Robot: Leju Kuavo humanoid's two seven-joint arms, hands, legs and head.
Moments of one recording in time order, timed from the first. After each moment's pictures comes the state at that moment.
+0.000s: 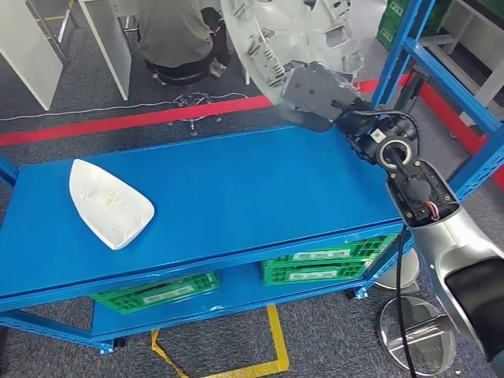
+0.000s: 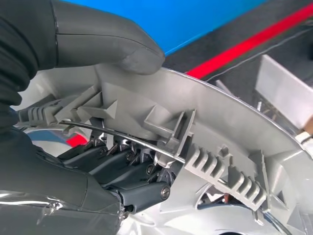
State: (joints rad) left arm -0.19 0.08 1.07 -0.18 -0.76 -0.13 -0.18; right arm -0.83 -0.39 0.47 -1.38 0.21 0.24 0.07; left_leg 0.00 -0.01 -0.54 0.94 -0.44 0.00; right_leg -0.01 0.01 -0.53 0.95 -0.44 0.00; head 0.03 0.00
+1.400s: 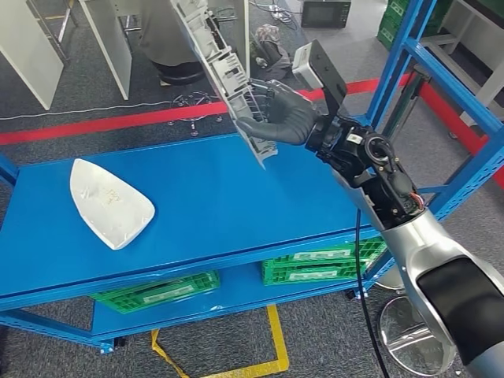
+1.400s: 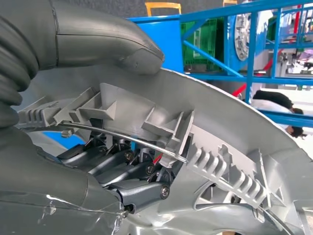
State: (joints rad) left arm -0.19 0.08 1.08 -0.18 -0.79 -0.16 -0.24; right arm -0.84 -0.25 0.49 -1.27 -0.46 0.45 0.09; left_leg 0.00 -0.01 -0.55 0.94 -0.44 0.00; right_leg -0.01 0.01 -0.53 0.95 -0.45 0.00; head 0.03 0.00
